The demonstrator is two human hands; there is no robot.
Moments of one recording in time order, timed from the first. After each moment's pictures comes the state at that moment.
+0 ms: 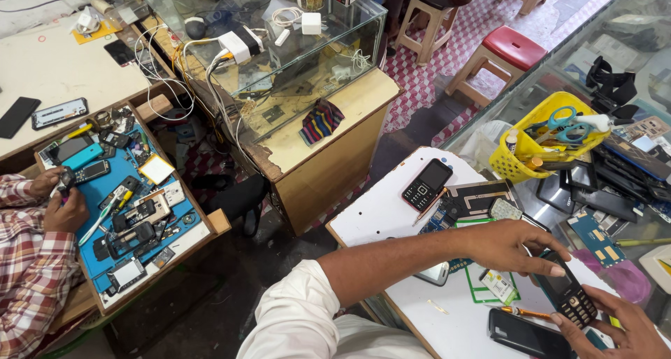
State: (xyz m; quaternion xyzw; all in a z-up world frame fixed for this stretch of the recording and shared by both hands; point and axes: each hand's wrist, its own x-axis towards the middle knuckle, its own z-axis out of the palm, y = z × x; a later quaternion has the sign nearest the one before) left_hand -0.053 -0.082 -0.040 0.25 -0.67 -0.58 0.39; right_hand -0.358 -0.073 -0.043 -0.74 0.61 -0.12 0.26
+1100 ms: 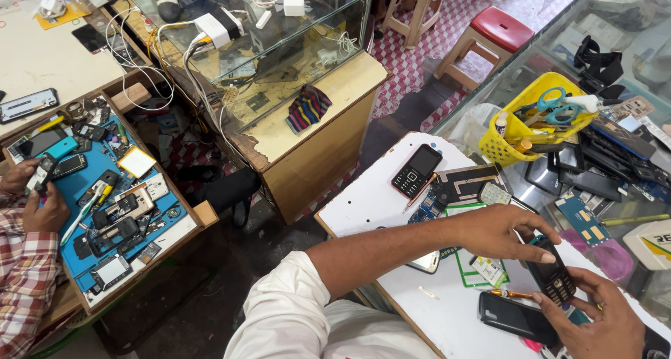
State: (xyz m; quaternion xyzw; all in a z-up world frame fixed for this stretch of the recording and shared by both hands) left_hand -0.061 -0.084 -0.051 0.28 -0.71 -0.49 0.42; right_hand -0.304 -0.018 -0.011 -0.71 0.61 -0.27 0.24
